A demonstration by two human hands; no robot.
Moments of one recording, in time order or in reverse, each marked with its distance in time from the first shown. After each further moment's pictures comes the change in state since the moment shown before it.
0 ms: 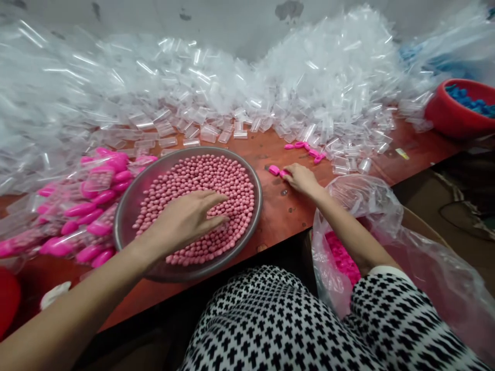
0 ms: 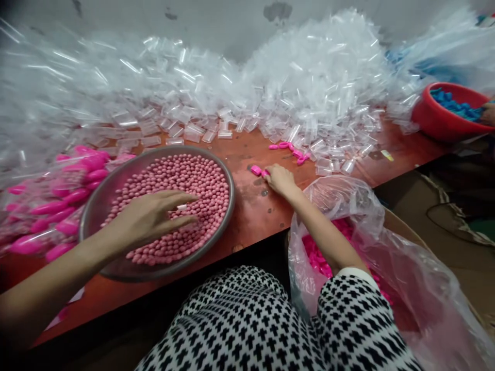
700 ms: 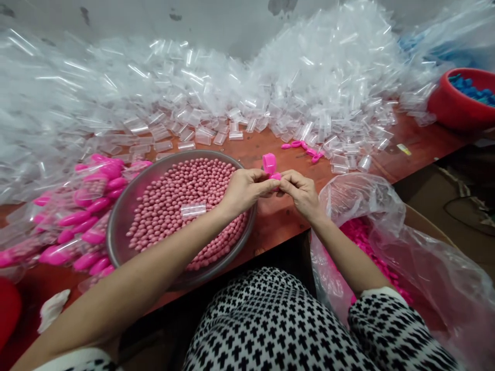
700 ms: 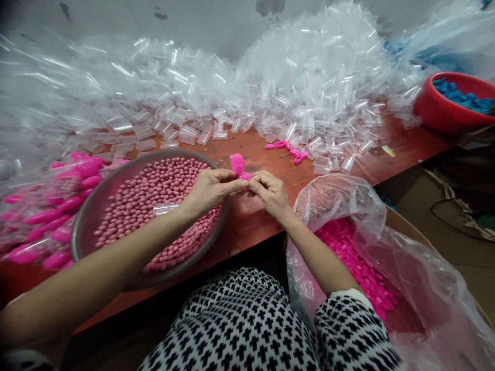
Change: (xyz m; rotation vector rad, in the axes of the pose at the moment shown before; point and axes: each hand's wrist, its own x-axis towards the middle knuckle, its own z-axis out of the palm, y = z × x) left_hand 0.102 0.068 0.038 -1.149 0.113 -0.213; right_hand -0.062 -0.036 -0.008 1.371 0.283 -0.236
